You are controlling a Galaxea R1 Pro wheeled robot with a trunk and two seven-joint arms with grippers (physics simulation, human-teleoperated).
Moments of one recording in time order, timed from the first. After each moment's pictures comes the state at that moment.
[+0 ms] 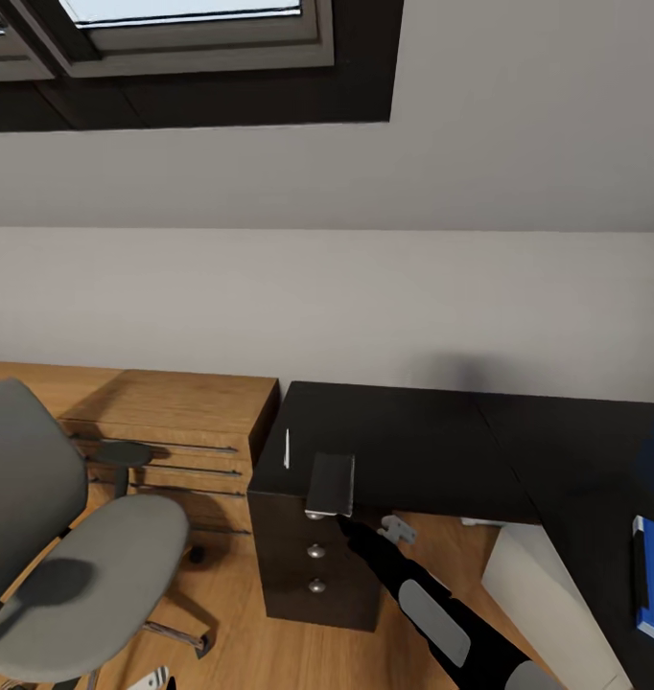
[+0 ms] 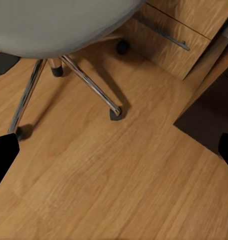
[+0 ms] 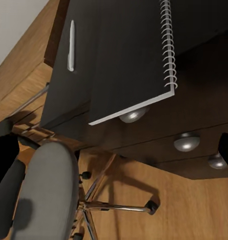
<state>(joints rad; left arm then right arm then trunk) -0.08 0.11 -0.28 -0.67 0.69 -0.32 0.32 -0.50 -0.04 0.70 -0.80 -1.23 -0.05 -0.02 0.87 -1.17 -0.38</state>
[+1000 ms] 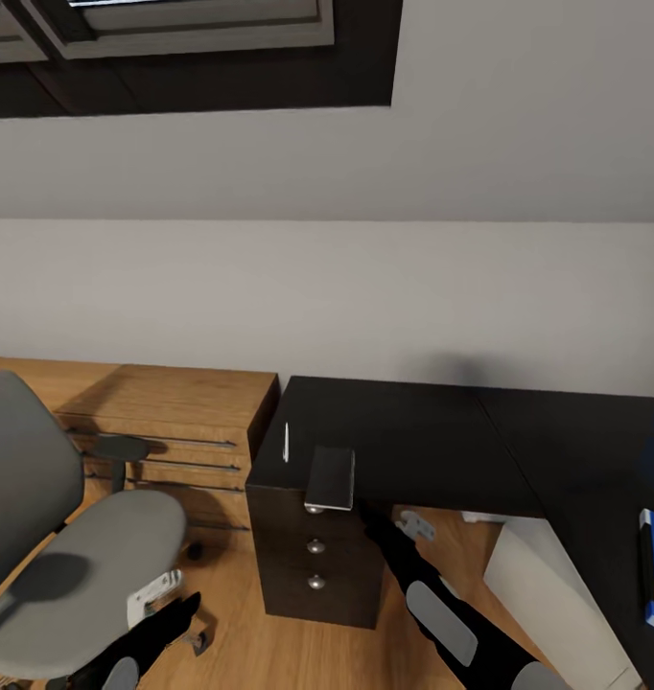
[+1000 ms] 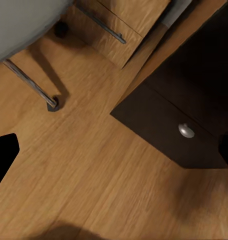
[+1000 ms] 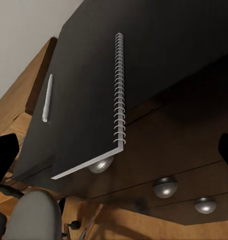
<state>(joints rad) -0.08 0.11 -0.03 -1.23 0.70 0.38 0.32 -0.50 -0.06 0.70 -0.78 -1.27 -0.25 -0.03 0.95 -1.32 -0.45</state>
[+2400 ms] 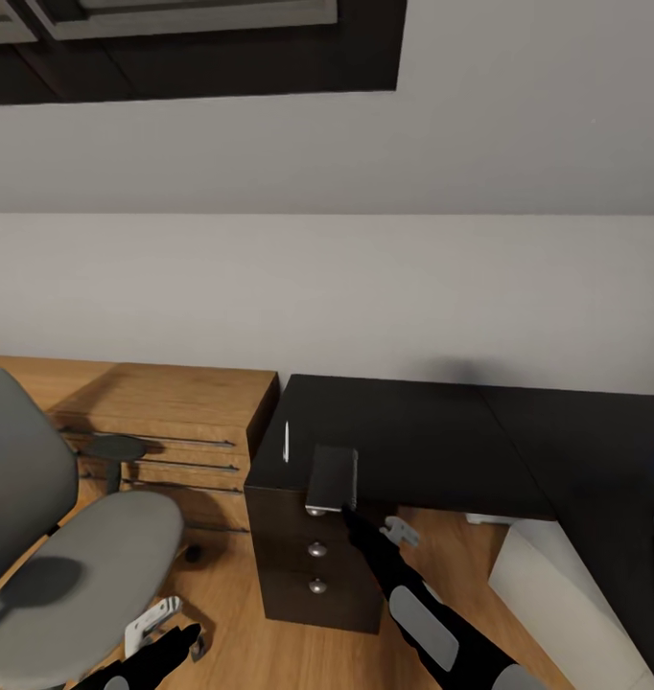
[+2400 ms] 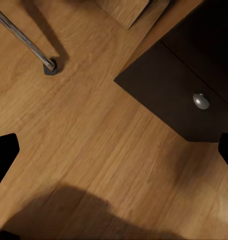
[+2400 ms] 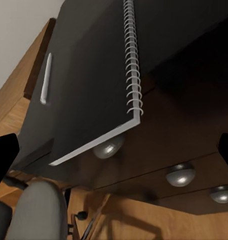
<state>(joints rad) -0.07 0.11 0.01 -1.11 0.73 0.44 0.24 -0.50 0.00 0.71 -0.74 -1.27 -0.25 -0.02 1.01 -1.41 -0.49</state>
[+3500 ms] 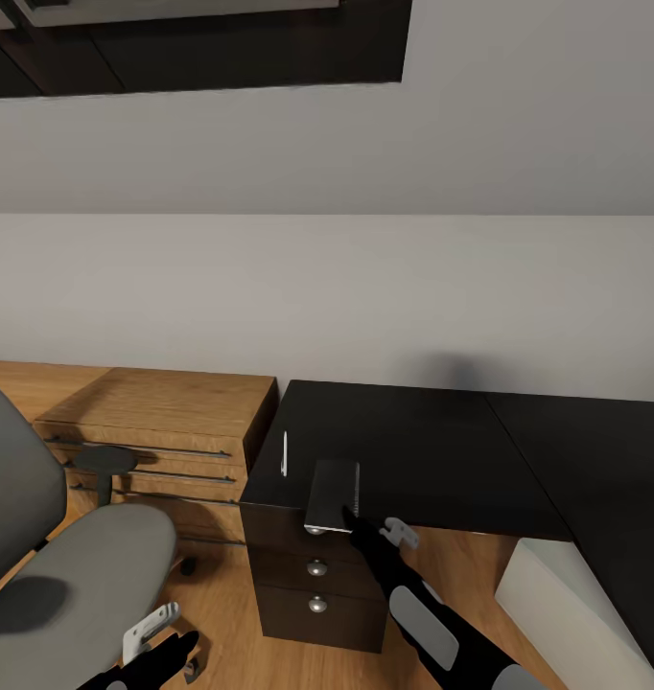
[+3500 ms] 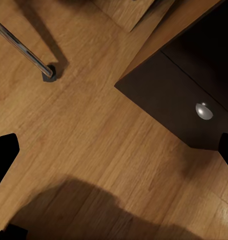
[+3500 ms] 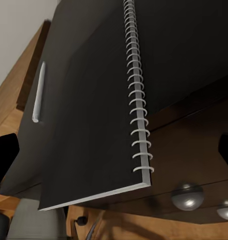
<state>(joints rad) -0.08 0.12 0.00 -1.09 0.72 0.44 0.24 -0.50 0.00 0.70 -0.74 -1.28 -0.23 -0.02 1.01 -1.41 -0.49</state>
